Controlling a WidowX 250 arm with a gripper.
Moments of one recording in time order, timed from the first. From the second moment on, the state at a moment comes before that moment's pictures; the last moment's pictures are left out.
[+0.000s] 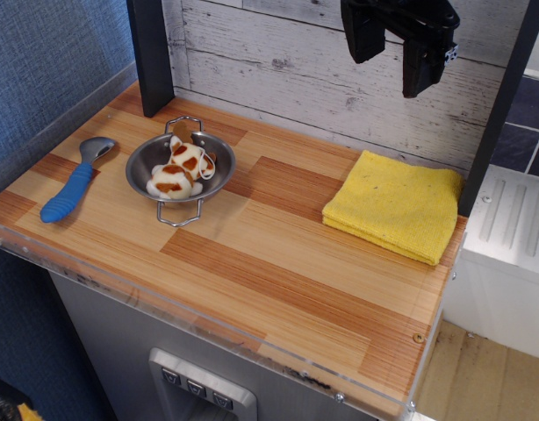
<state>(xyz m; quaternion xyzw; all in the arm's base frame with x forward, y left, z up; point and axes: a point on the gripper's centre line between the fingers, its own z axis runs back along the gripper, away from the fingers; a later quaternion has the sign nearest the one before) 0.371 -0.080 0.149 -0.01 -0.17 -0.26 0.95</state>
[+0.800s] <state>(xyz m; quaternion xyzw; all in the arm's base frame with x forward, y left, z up) 0.350 -0.005 0.148 0.00 -0.14 -0.15 0.98</state>
